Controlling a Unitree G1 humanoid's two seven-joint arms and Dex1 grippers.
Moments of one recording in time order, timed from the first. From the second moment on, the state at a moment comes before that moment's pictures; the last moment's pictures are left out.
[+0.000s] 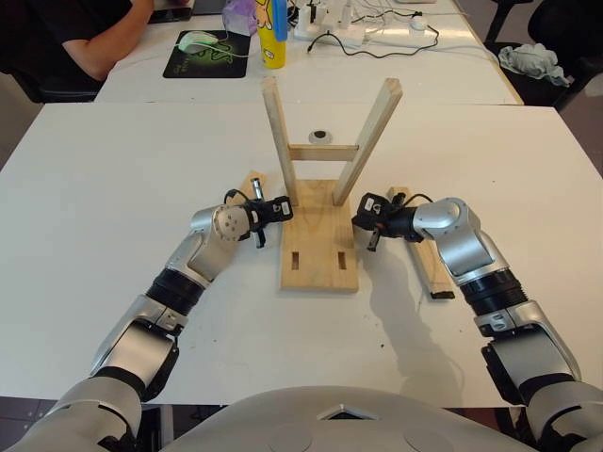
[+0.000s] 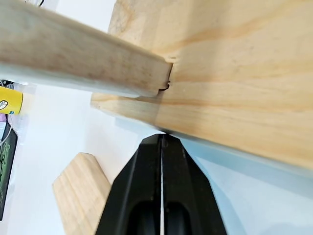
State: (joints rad) left arm -0.48 0.36 -0.46 0.26 0.46 0.24 -0.65; right arm -0.45 -0.51 0.32 0.24 -0.21 0.33 0.93
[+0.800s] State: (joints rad) left arm -0.23 0.69 -0.07 -0.10 0.14 0.43 -0.75; right arm -0.09 -0.50 0.08 -0.38 0.23 0.73 0.83
